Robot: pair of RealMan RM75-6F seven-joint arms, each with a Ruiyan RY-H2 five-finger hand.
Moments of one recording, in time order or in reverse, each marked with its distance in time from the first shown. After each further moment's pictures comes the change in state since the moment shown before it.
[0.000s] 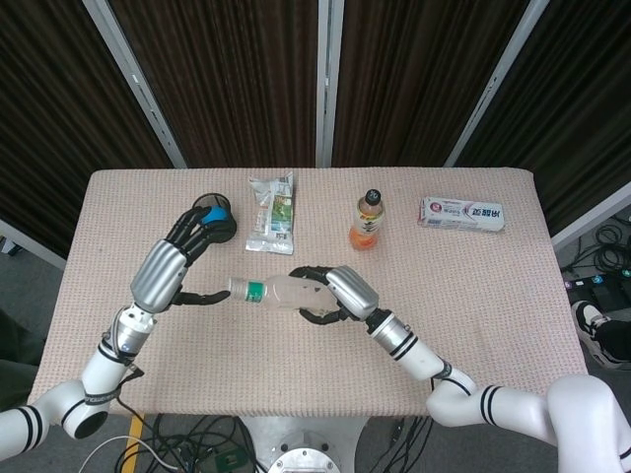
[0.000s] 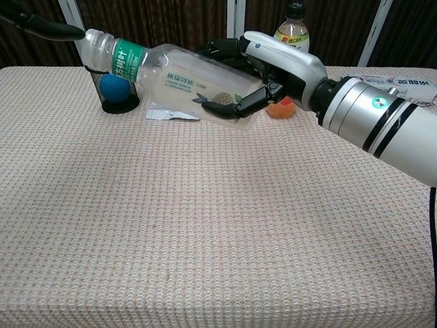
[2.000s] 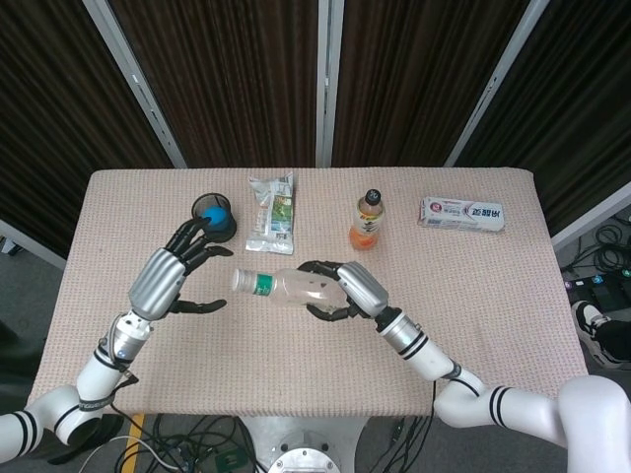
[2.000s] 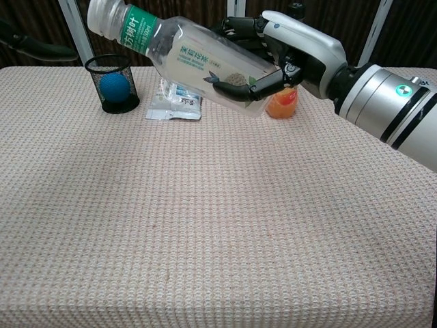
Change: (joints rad) left arm 0.008 0.004 0.046 0.021 0.021 0.012 -0.038; right arm -0.016 0.040 -0.010 -0.030 -0.016 0.055 0.054
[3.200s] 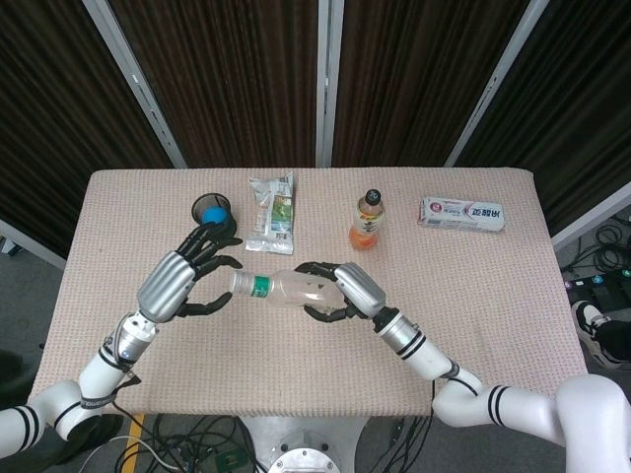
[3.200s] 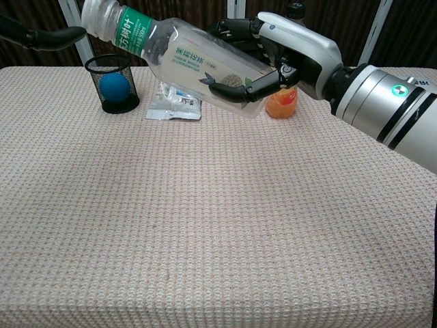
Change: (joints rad) left arm -0.029 0.004 0.023 0.017 0.043 -0.003 -0.042; right arm 0.009 -0.004 0.001 0.002 0.001 -0.009 0.008
